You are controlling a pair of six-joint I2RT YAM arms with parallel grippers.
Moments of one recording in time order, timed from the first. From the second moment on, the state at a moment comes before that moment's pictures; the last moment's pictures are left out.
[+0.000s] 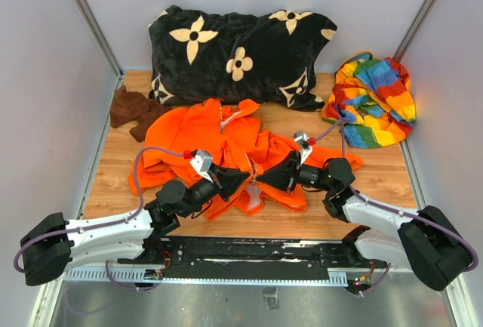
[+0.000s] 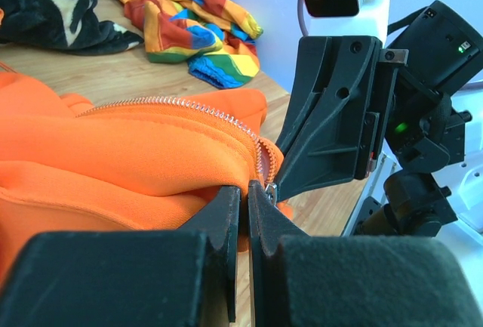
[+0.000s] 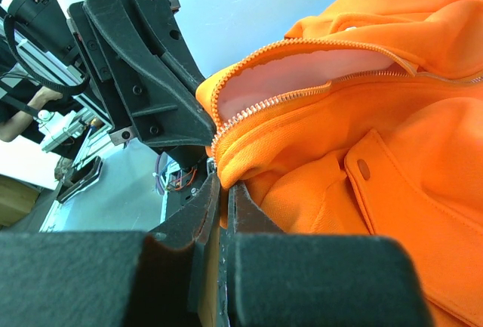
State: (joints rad) left arm -1.06 0.88 0.25 0.79 -0.15 -0.42; right arm 0.61 1.13 0.27 1.03 -0.75 0.68
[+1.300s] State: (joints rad) left arm -1.05 0.84 0.25 0.65 -0.10 -0.48; right arm 0.61 1.14 0.34 0.91 -0.76 0.70
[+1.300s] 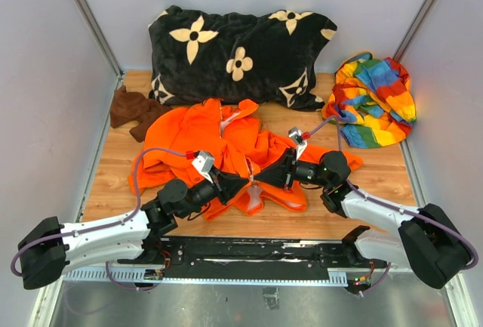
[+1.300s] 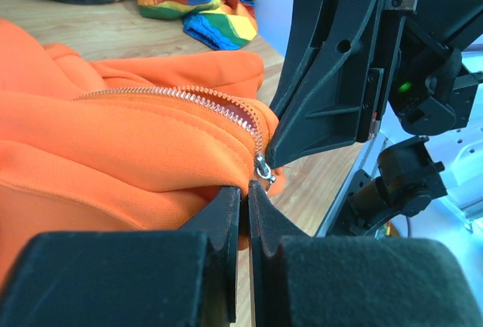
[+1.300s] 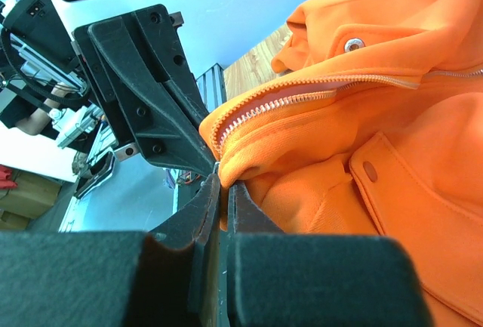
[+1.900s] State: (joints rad) left arm -1.04 0.83 0.26 0.57 -0.11 -0.78; right arm 0.61 1.17 0.33 0.98 -0.78 0.70
